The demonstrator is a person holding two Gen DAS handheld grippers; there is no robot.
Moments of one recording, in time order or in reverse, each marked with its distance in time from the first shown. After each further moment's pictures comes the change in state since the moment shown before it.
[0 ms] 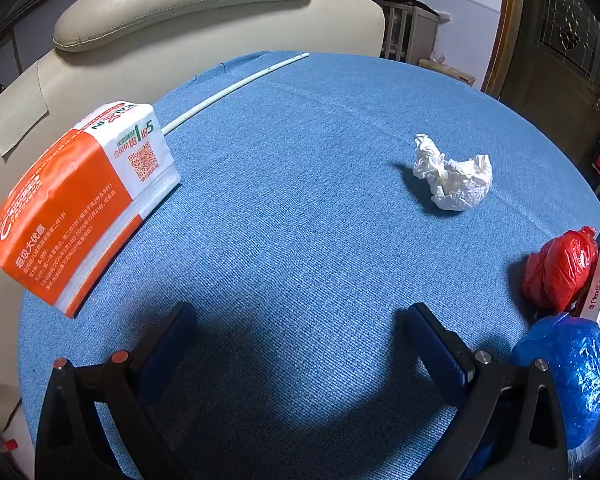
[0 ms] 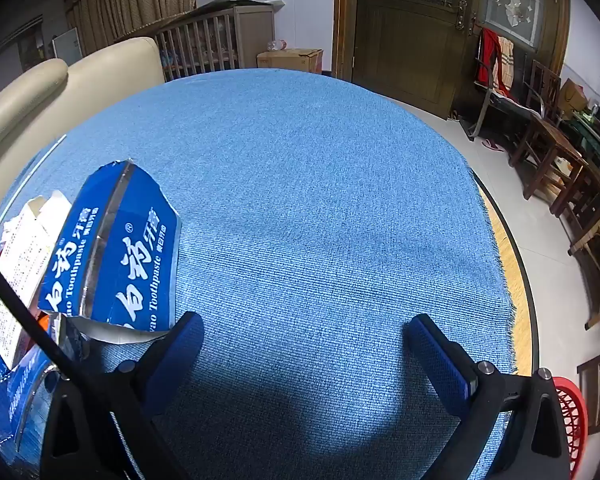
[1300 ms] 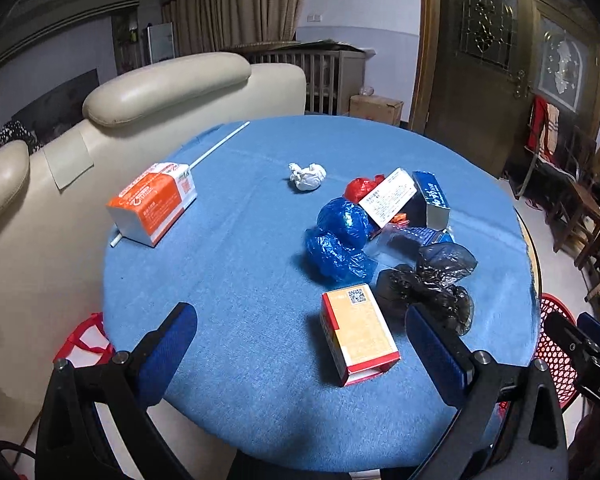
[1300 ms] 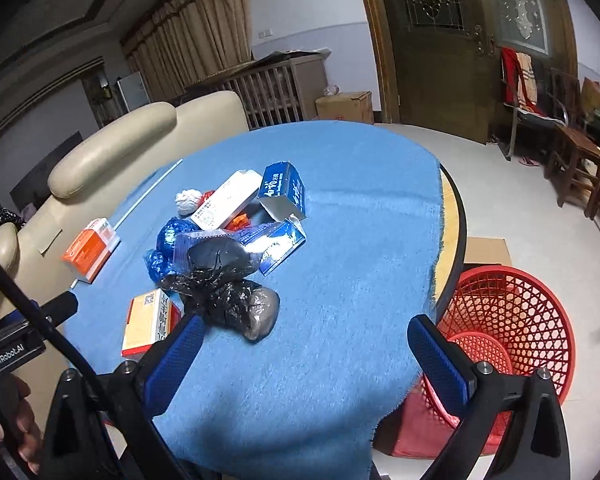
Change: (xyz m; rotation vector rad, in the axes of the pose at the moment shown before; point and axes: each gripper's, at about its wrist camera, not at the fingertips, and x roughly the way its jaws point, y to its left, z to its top) left arm -0.249 -0.023 -0.131 0.147 -0.184 -0.124; right arm -0.223 -0.004 -0.134 0.010 -0.167 0.260
